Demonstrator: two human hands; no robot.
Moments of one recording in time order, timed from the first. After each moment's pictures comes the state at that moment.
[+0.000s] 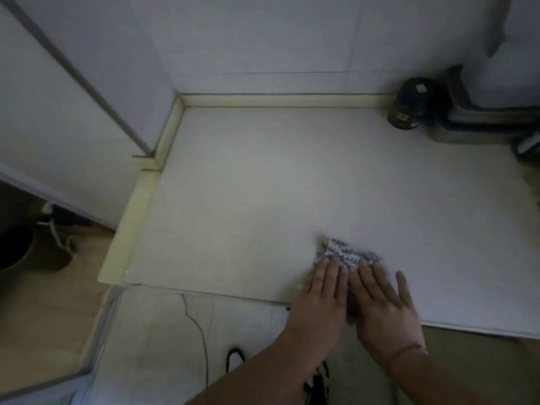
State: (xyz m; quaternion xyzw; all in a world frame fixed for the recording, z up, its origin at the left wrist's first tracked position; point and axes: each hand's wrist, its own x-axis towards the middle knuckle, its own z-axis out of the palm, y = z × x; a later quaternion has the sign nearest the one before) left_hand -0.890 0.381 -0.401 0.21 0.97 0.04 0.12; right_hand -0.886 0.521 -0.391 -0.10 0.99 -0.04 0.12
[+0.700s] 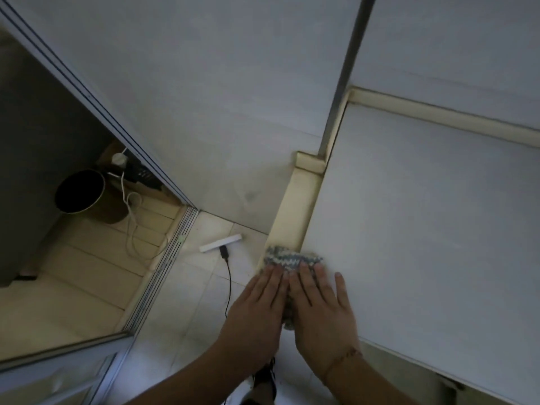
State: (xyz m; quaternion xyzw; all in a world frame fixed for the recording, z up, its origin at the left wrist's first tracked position) left_hand -0.858 -0.030 -0.400 0.08 0.99 0.05 0.12; right_hand -0.902 0.109 -0.398 -0.28 0.95 -0.03 0.14
